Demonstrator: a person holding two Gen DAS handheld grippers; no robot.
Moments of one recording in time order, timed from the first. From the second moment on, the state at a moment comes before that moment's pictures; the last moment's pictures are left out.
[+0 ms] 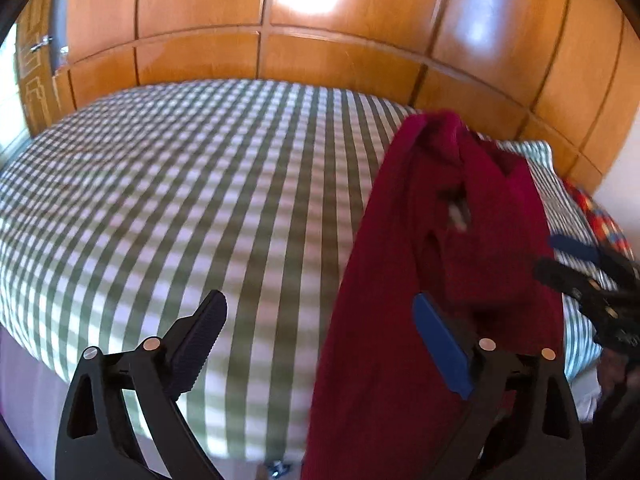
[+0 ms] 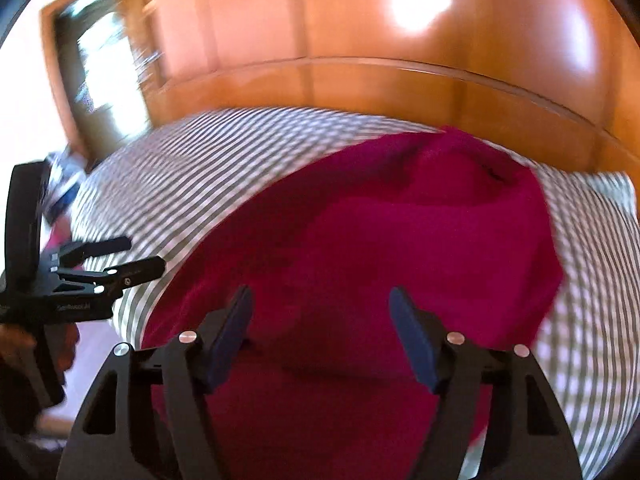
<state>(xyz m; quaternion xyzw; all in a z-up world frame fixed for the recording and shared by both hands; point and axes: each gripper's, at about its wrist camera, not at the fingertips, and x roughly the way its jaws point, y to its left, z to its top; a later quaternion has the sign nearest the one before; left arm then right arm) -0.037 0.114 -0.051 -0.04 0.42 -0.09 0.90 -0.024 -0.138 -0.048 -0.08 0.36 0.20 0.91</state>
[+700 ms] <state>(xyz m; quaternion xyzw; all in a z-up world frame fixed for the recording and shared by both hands) -0.009 0.134 -0.045 -0.11 0.43 -0.11 0.89 0.001 -0.388 0.021 0.09 0.32 -0.05 0.94</state>
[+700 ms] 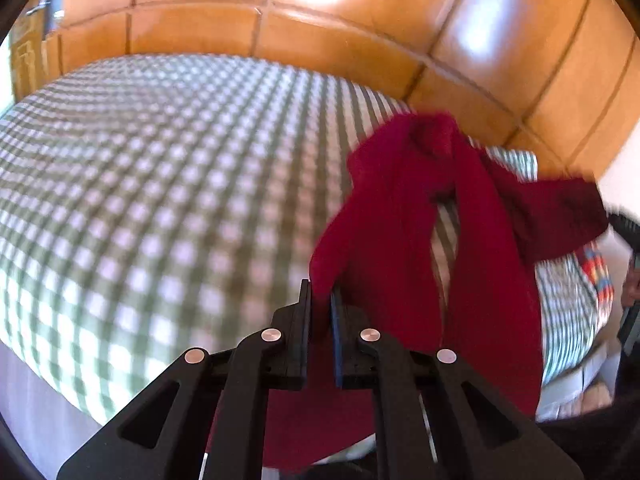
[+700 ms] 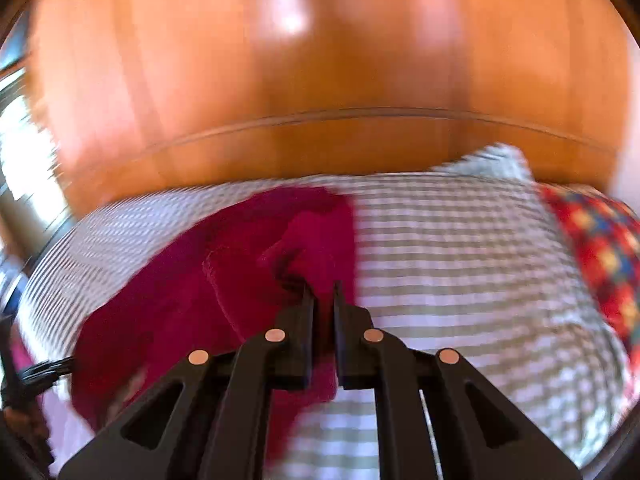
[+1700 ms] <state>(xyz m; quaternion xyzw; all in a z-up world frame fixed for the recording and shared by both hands) 0.053 0.146 -0.028 -0.11 0.39 0.01 0.92 -0.077 -0.318 -0.147 0.30 0.60 0.27 0.69</state>
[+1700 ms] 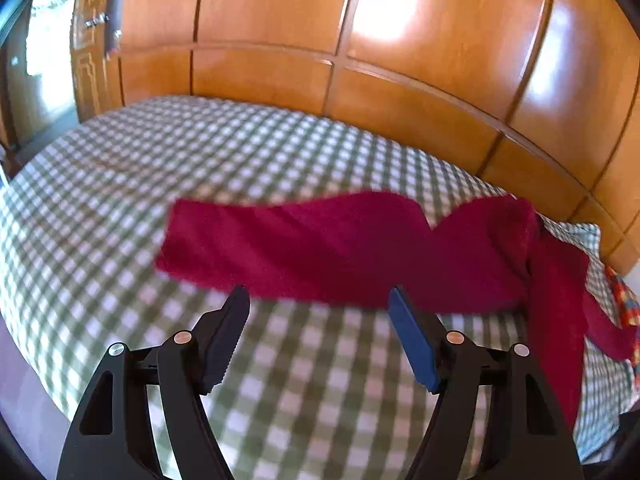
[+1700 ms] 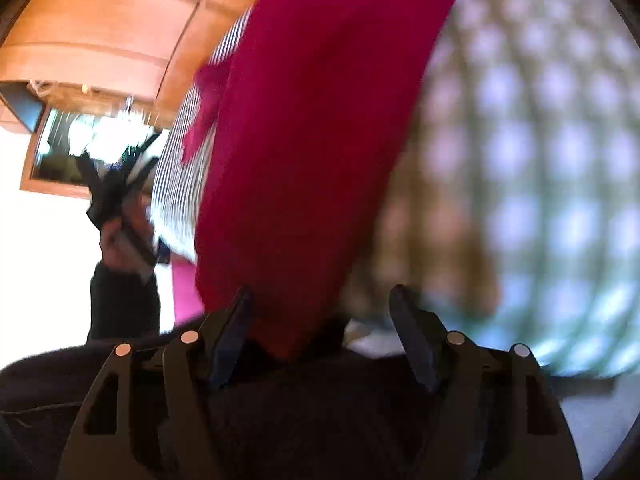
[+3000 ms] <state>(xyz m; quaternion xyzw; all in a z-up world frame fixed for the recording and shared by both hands) 0.032 -0.108 -0.099 -0.10 0.52 -0.38 0.76 -0.069 -0.509 -0.091 0.04 0.48 -0.19 0.86</state>
